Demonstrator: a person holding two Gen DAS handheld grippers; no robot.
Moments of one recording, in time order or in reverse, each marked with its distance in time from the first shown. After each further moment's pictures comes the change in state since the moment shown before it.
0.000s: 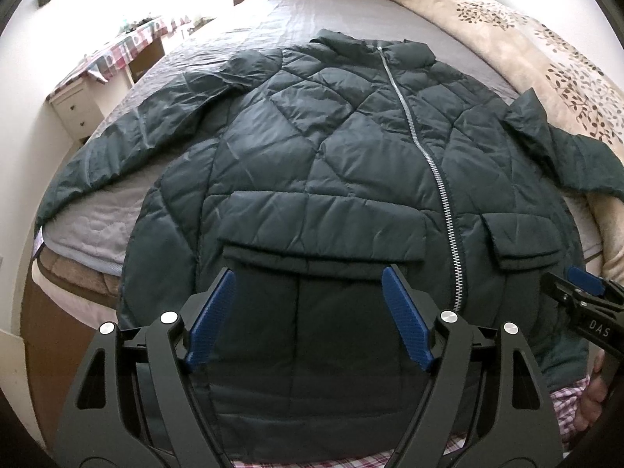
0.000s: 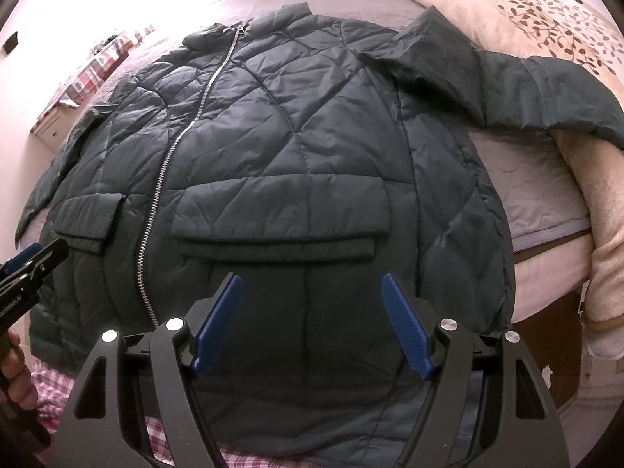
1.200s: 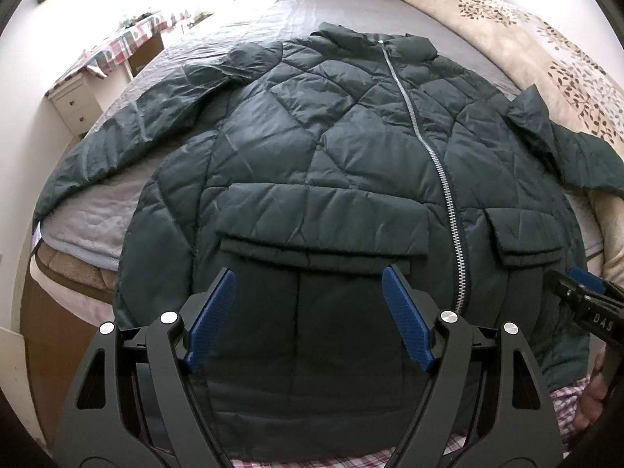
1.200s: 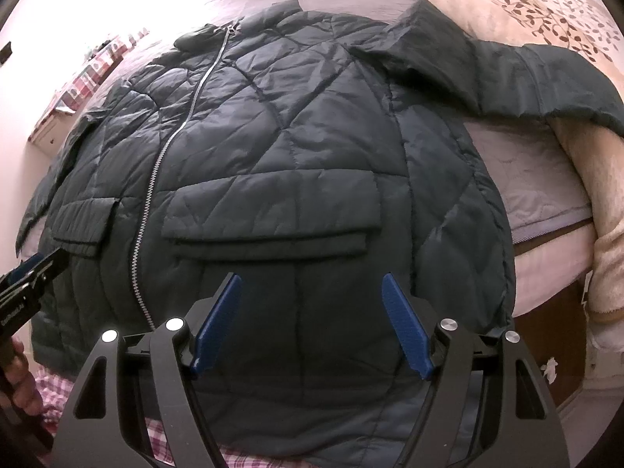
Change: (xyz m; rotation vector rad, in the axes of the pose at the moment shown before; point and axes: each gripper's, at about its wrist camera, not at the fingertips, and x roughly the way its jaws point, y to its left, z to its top) left arm 0.005 0.001 -0.006 -0.002 0.010 0.000; right arm 0.002 -0.010 -0.001 0.023 0.006 0.007
